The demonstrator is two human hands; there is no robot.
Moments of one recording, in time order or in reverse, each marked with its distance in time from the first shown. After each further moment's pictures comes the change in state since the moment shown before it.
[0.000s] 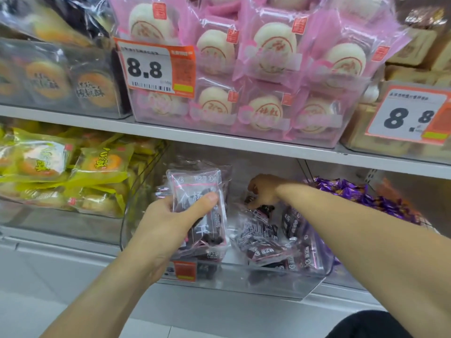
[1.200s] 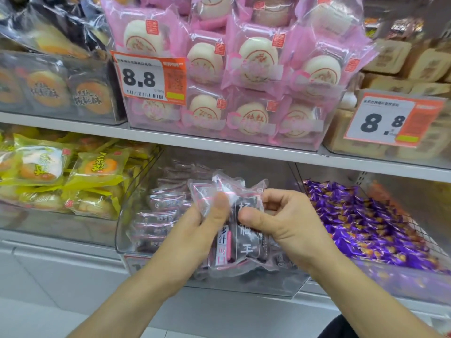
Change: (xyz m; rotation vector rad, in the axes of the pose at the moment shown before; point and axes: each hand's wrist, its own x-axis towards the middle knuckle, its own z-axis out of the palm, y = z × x) left_hand -0.037 0.014 0.032 0.004 -0.452 0.292; right_hand -0.168 -0.039 0.024 1.358 0.416 -0.371
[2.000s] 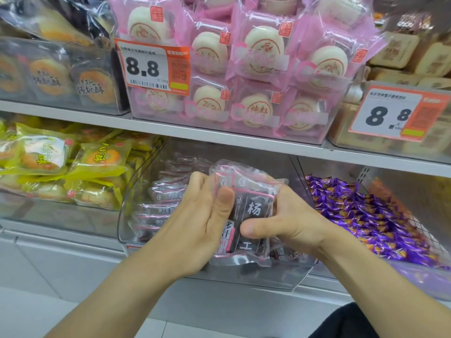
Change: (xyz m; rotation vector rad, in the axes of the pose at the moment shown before) left_hand 0.003 -0.005 -0.011 0.704 0.100 0.206; right_hand 0.011 -0.003 -0.008 -0.002 -0.426 -0.006
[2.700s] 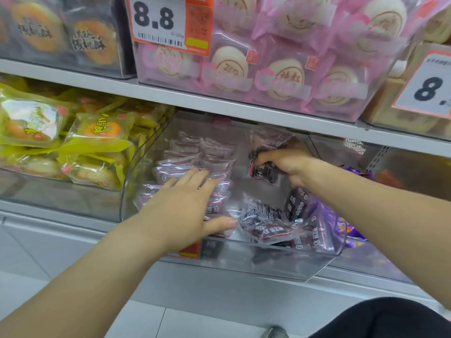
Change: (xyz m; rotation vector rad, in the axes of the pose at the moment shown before) left_hand 0.013 -0.066 -0.005 0.753 -0.337 -0.093; right_hand 0.104 0.054 -0.068 -0.256 0.660 0.499
